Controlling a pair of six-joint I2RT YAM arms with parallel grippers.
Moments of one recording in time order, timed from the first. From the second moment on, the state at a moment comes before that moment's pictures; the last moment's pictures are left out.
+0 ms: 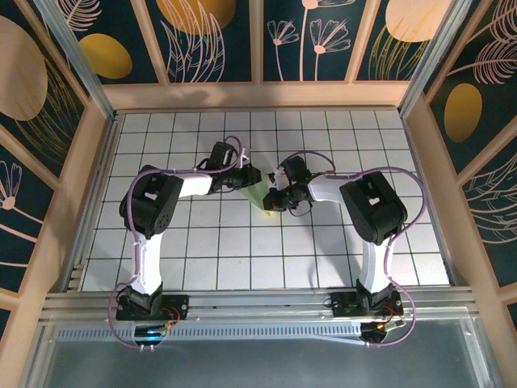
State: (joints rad) left arm -0.46 2.09 1.19 0.19 0.59 -0.68; right arm 0.55 1.94 1.05 -0.19 -0.59 0.42
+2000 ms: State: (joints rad) left arm -0.31 2.26 1.45 0.05 0.46 -0.55; right arm 0.55 1.94 1.05 -0.20 -0.57 0.42
